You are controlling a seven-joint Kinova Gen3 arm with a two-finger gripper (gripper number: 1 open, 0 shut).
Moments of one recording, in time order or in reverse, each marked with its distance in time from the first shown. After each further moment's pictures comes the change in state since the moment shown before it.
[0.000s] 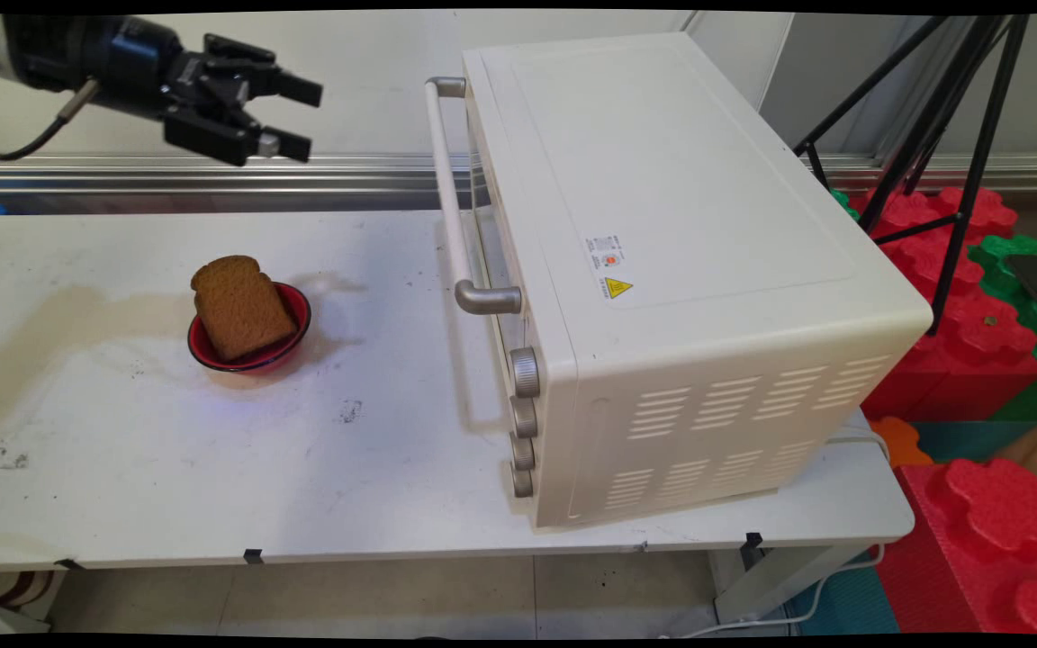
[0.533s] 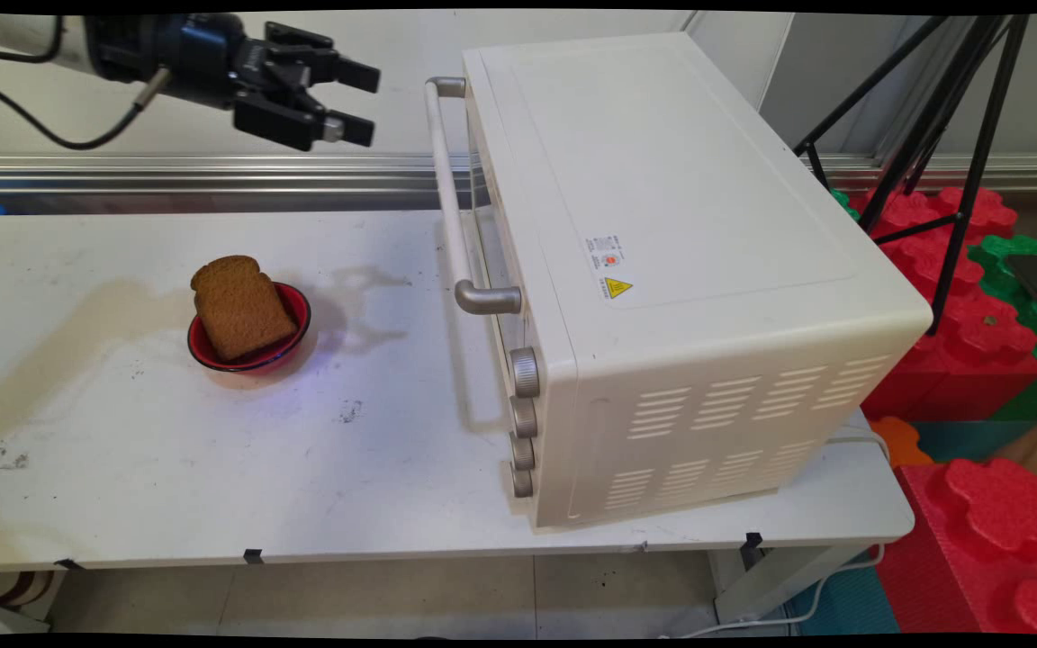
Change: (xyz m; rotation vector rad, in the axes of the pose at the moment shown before) arm 0.020 -0.008 0.046 -0.014 0.048 0.004
